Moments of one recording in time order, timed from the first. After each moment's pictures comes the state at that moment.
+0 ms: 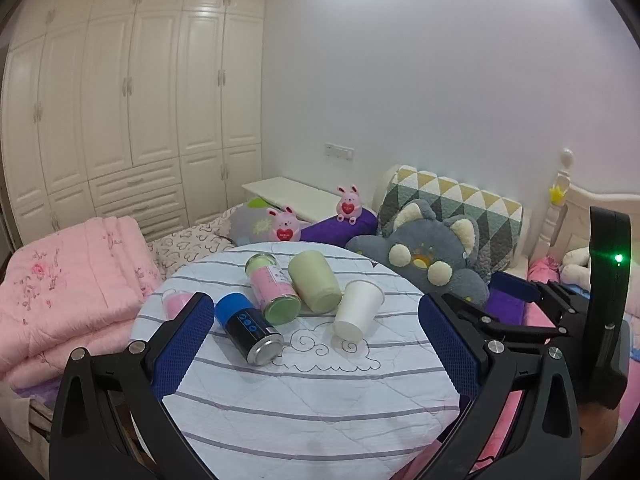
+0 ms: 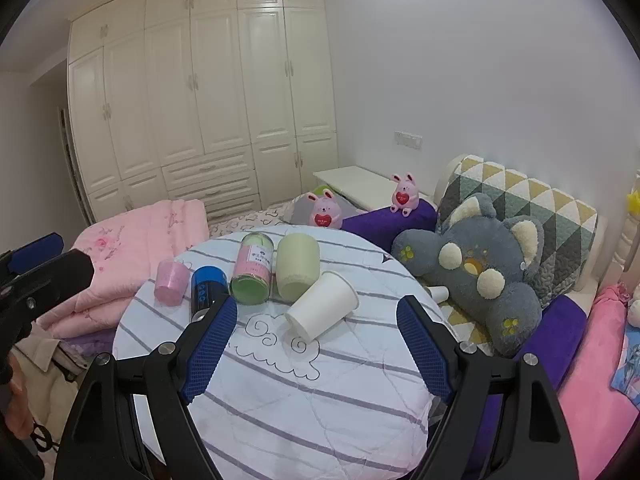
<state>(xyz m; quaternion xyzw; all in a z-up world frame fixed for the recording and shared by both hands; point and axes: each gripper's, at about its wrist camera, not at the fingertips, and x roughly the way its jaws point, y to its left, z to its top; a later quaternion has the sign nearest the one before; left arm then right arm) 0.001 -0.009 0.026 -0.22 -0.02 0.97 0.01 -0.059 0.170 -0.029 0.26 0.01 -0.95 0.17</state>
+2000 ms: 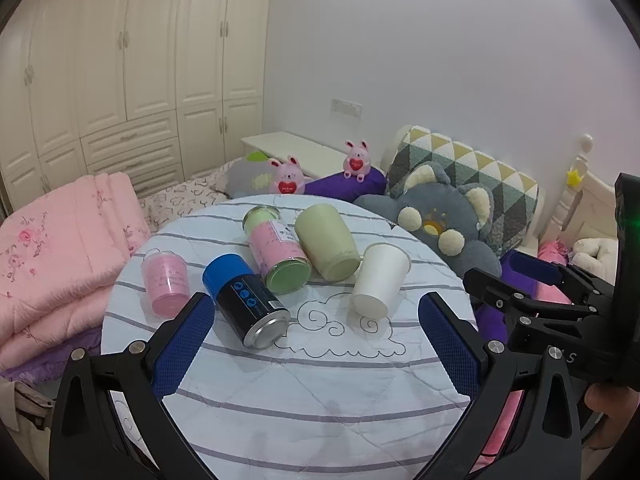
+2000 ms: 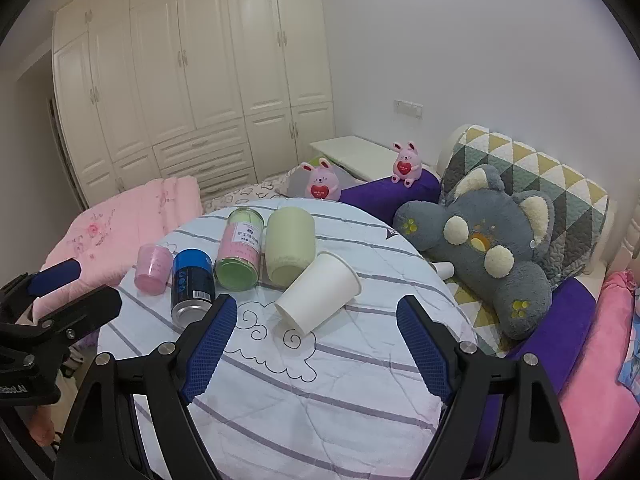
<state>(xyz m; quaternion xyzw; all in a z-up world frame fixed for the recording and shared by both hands) -0.065 -0.033 -0.035 -0.30 -0.04 0.95 0.01 -0.105 0.159 -0.058 0.32 0.01 -0.93 0.16</state>
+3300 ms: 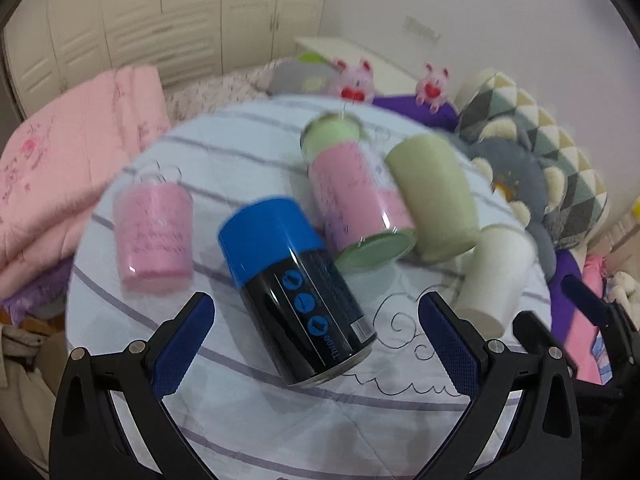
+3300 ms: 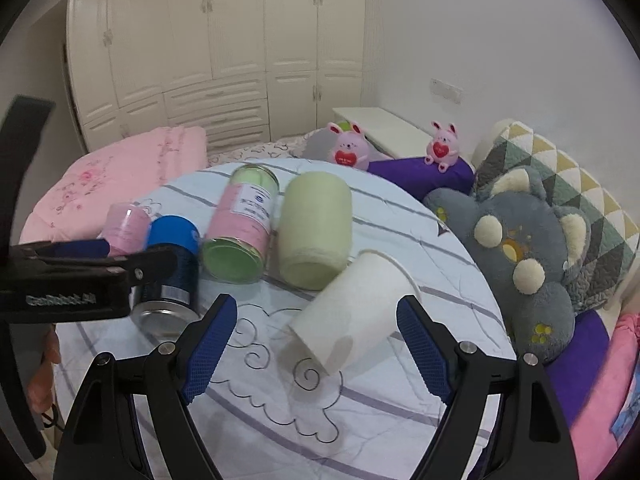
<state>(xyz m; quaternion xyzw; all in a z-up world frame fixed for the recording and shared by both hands) -0.191 -0.093 -0.130 -0.47 -0.12 0.87 -0.06 -0.179 0.094 -0.114 0.37 0.08 -0.91 0.19</state>
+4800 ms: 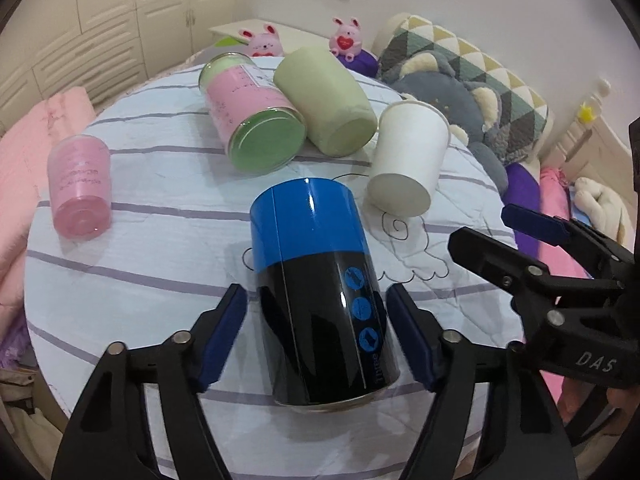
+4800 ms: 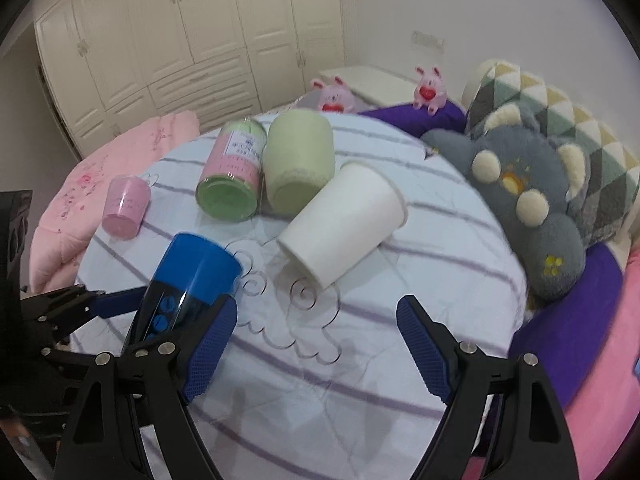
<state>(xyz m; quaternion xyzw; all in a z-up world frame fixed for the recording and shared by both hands) -0.137 -0.039 -0.146 -0.49 -0.05 0.87 0.07 -0.155 0.126 -0.135 0.44 0.01 -0.88 0.18</state>
